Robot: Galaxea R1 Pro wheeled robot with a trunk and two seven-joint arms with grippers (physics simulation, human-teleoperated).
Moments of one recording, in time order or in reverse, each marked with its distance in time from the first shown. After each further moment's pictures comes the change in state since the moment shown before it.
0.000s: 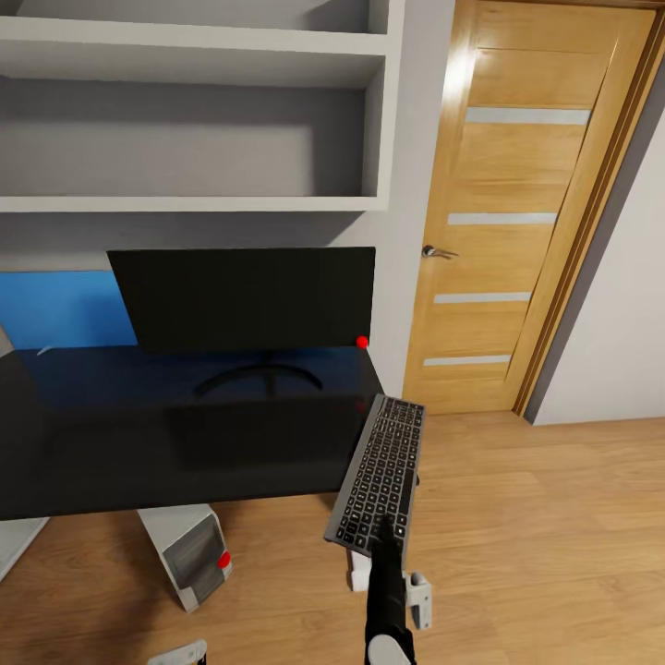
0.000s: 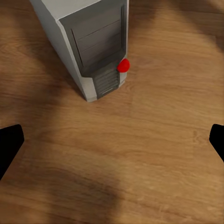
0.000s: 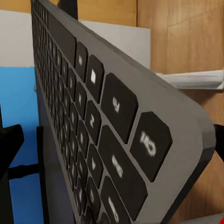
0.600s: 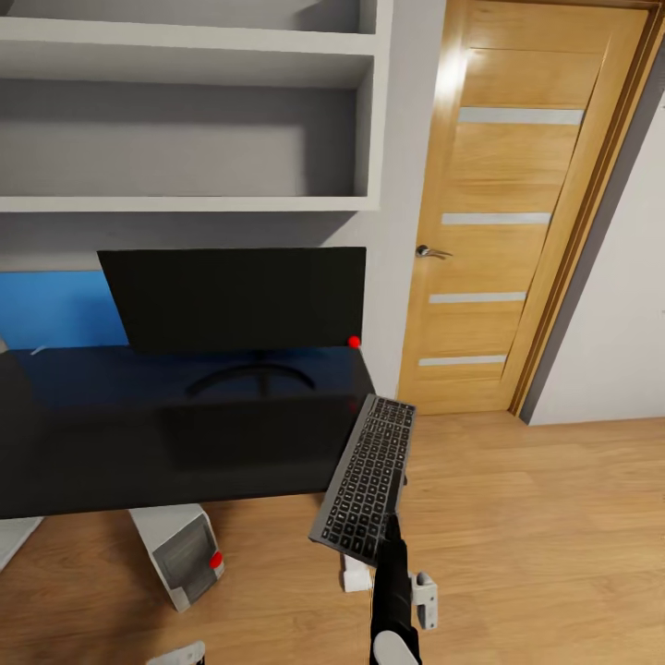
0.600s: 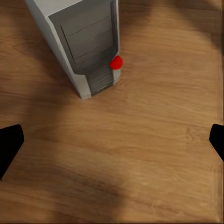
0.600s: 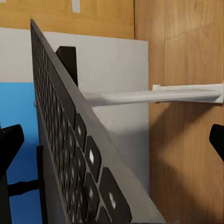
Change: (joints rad) left arm 0.000 0.005 0.000 0.006 -0.001 -0.001 0.001; right arm 0.000 0.000 -0.033 0.000 0.000 0.000 0.000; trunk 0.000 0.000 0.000
